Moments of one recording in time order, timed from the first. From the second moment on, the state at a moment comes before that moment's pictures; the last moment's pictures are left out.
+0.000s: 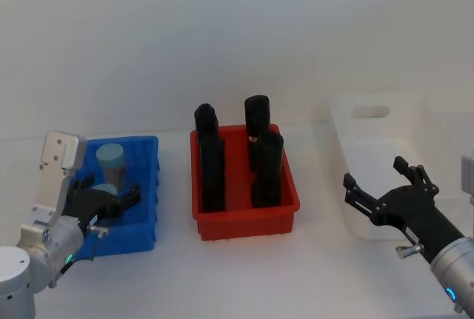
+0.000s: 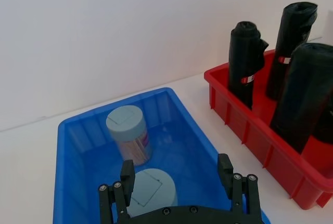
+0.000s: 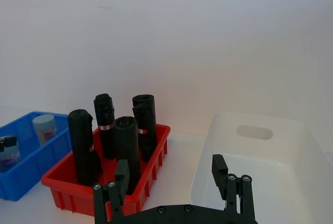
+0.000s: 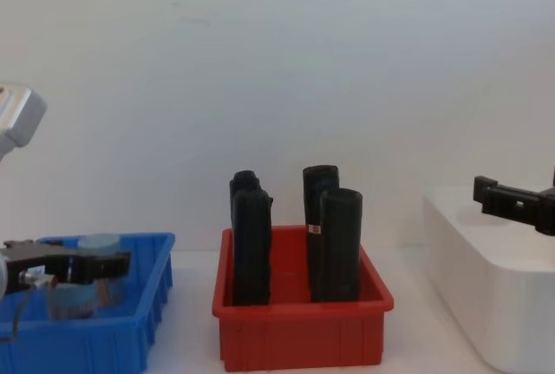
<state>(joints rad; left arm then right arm) -0.37 0.40 0.30 -1.27 -0.38 0.19 -0.09 -0.01 0.34 -0.23 -1.77 0.29 0.03 0.07</state>
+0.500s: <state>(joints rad) -0.39 0.41 0.28 -1.21 -0.38 0.21 -0.11 -0.01 0.34 -0.23 -1.77 0.29 0.03 0.07</state>
